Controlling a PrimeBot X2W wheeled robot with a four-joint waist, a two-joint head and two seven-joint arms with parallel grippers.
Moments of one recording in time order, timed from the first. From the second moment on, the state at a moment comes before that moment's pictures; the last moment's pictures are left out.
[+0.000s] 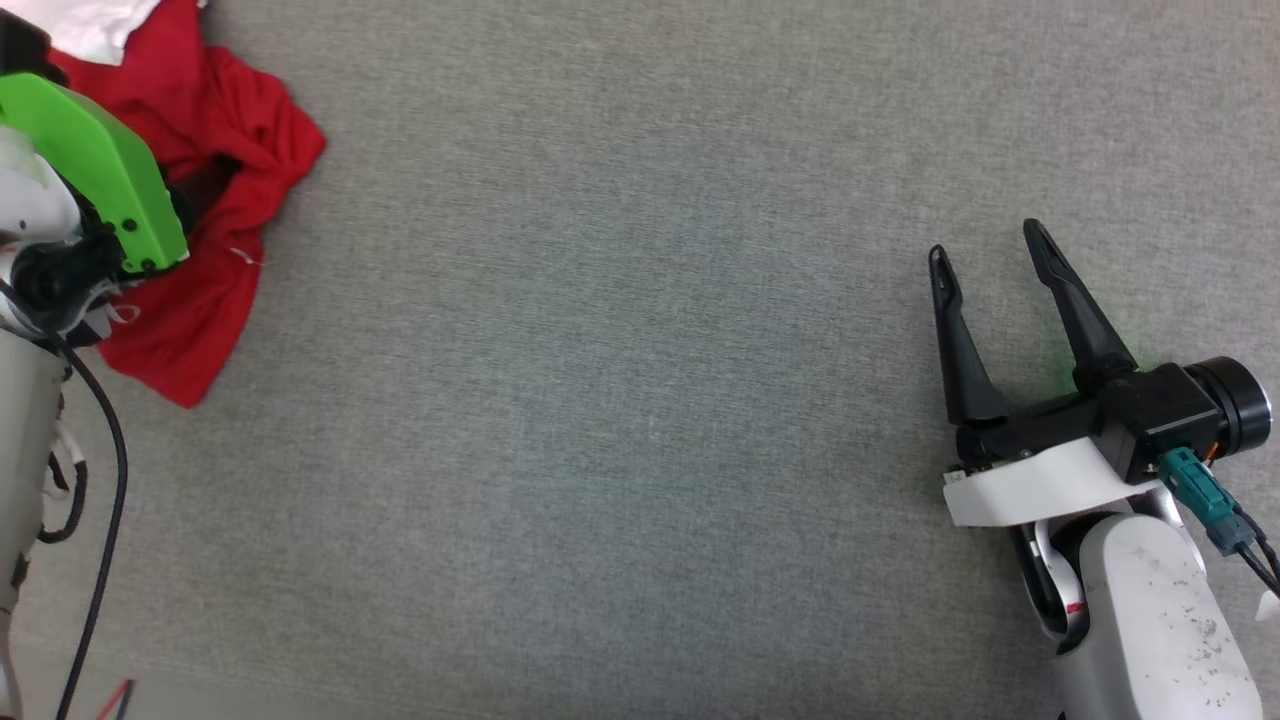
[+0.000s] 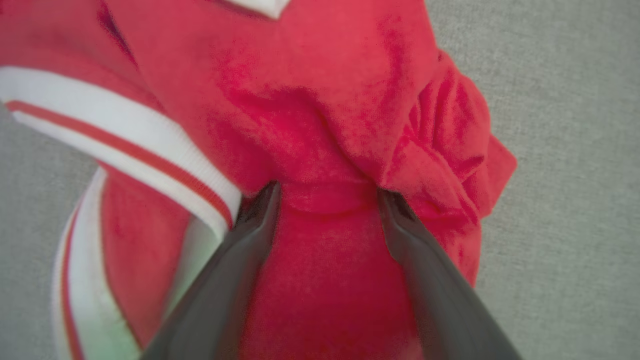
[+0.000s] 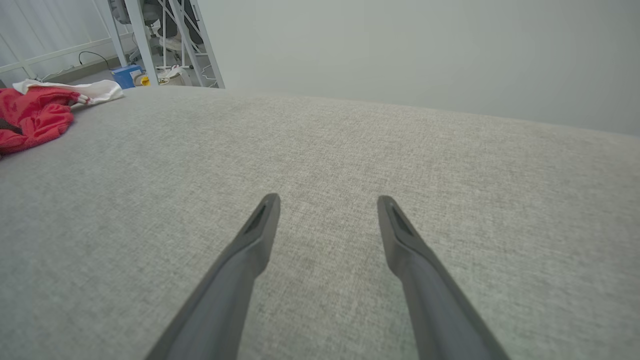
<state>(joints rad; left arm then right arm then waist) -0.94 0.58 -0.36 0.67 -0.89 -0.13 0.60 -0.25 -0.05 0.10 -0.02 0.00 0.13 -0.26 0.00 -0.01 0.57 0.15</state>
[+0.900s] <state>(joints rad) -0.89 0.73 -0.54 0.60 -0.74 -0.12 -0.06 -0.22 -0.05 0.08 0.02 0.07 0.13 -0.26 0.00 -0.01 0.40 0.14</state>
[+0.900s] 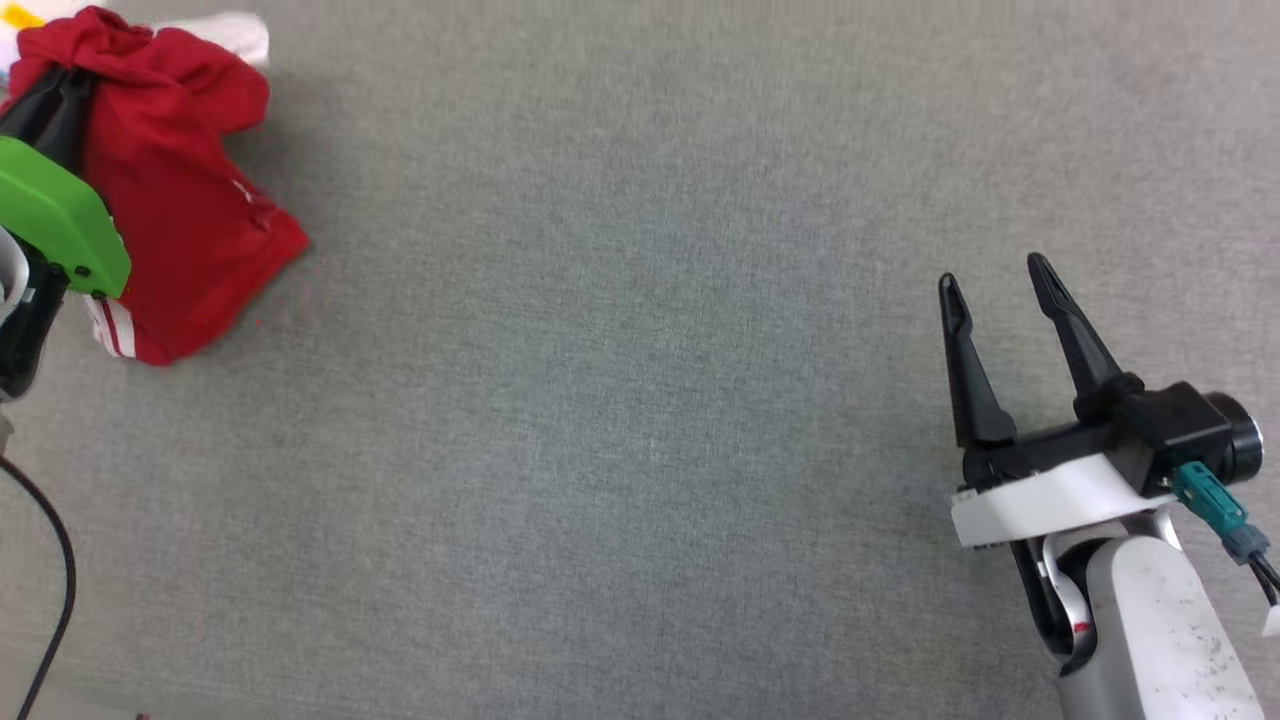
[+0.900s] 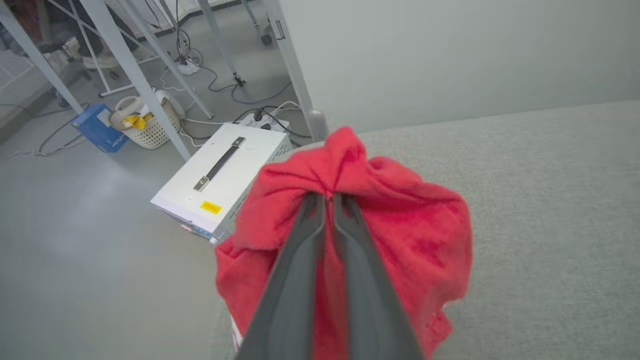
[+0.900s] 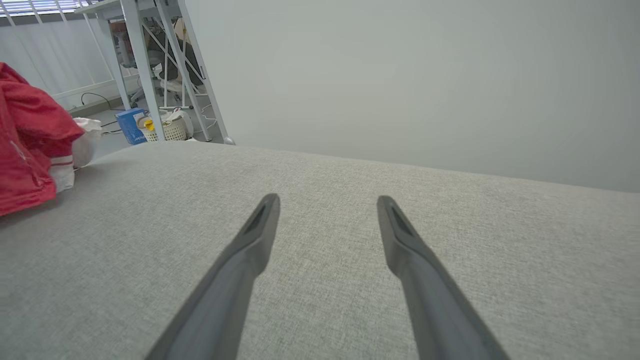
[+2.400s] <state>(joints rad) -0.69 0.13 -1.25 0.52 -0.60 -0.13 -0.10 -0.15 -0.05 -0.09 0.01 0.15 0.13 -0.26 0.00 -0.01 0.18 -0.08</state>
